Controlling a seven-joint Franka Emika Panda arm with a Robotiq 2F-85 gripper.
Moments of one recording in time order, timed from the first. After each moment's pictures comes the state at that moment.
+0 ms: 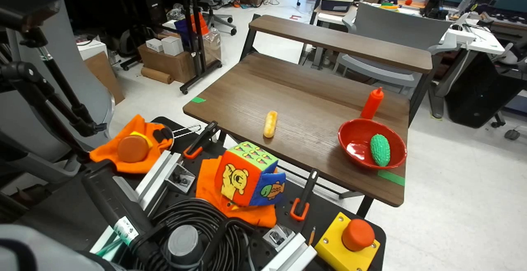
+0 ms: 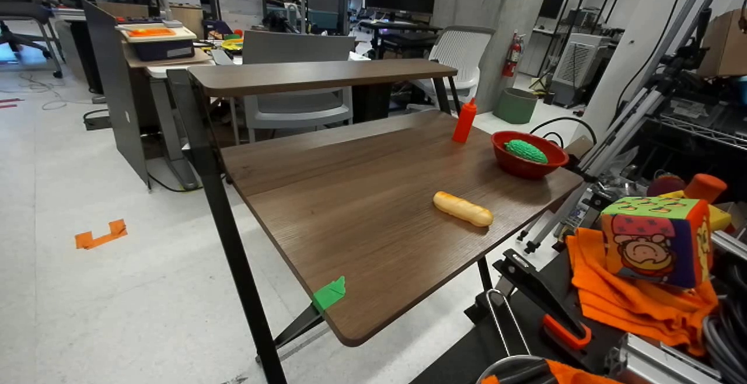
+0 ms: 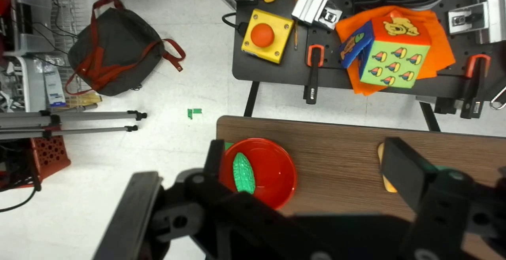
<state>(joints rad) -0.07 -0.50 -0.13 -2.32 -0.30 1.70 -0.22</state>
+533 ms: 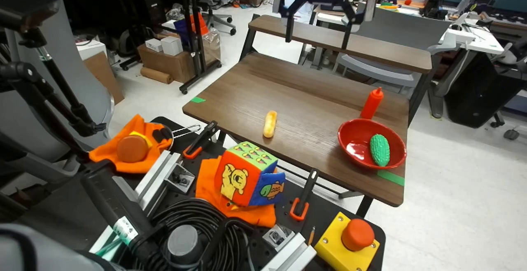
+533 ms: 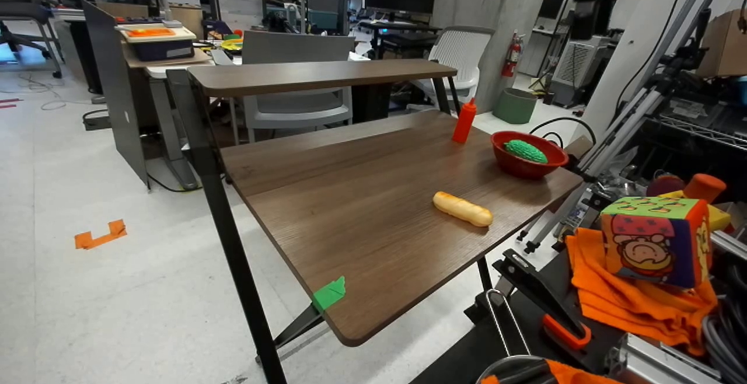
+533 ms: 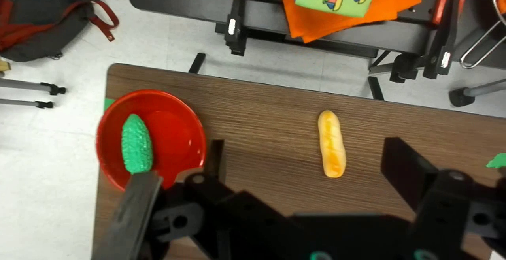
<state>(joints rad) 0.02 -0.10 -0.04 -2.33 -0.15 2.04 -0.16</state>
